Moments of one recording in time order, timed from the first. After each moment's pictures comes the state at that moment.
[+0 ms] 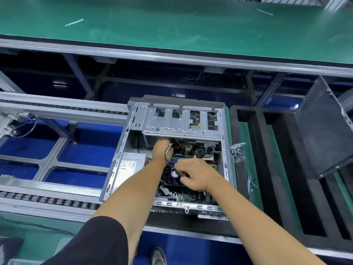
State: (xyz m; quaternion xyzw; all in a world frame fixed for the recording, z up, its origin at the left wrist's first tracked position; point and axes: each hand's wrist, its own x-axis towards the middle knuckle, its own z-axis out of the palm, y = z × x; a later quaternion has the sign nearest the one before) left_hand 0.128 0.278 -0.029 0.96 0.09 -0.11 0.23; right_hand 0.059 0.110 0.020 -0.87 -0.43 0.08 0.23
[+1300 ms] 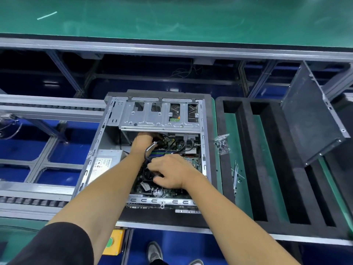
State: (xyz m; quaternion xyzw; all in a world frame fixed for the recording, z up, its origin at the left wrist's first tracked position) left_hand 0.135 0.281 -0.033 0.98 0.03 -0.11 0.15; right_hand 0.054 0.114 0.026 -0.86 -0.46 0.07 0.19
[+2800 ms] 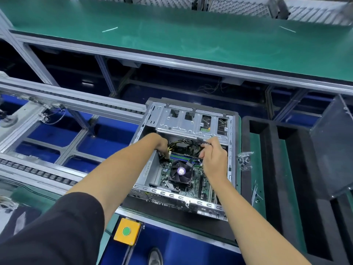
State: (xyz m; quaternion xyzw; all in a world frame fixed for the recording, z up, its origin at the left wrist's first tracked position) left_hand 0.136 0.333 0.034 0.90 0.03 -0.44 0.06; right_hand 0.067 0.109 0.017 -0.84 -0.05 -0.09 0.53
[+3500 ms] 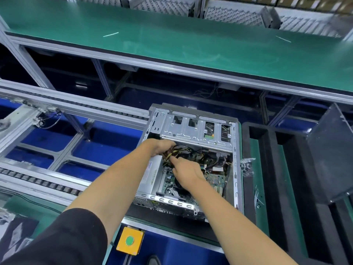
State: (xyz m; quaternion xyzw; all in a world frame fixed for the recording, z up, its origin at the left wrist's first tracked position) left_hand 0.133 0.348 0.033 0.80 0.13 -0.39 0.43; right_hand 0.059 0.190 0.012 -0.95 -0.28 0.07 0.09
